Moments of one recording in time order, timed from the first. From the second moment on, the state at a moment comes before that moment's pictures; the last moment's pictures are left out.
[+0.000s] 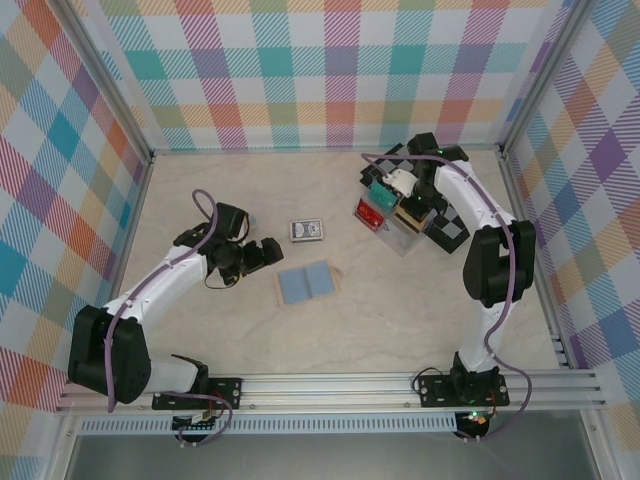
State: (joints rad) left arm -0.32 1.33 0.93 -0.71 0.21 -0.68; right arm 0.22 1.94 1.75 -1.14 0.05 -0.65
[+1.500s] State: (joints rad) left arm -0.32 1.33 0.93 -0.69 0.27 -0.70; right arm 0.20 1.67 1.66 -0.98 -0.29 -0.17
